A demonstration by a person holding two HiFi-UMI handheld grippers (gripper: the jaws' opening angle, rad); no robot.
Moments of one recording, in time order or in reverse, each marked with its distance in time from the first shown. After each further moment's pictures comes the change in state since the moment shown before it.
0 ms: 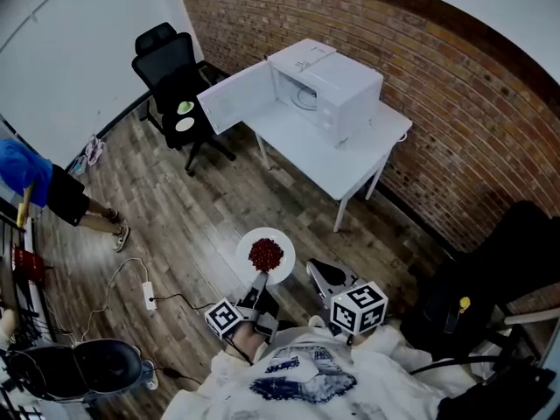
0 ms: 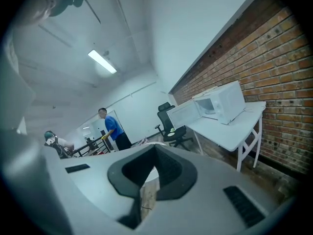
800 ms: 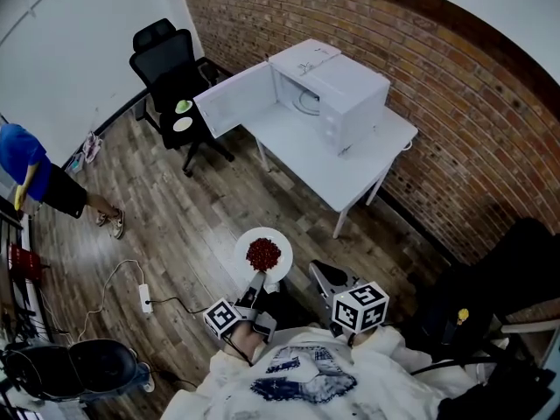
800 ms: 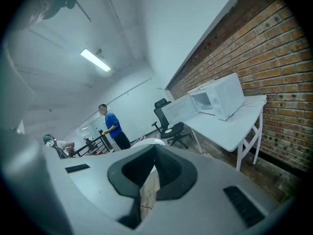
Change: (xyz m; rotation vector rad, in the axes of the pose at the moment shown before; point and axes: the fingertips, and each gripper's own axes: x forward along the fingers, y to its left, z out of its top) left arm 0.050 0.011 0.024 -0.027 -0.031 -0.003; right arm 0.037 -0.051 0.005 0.048 0.052 -0.009
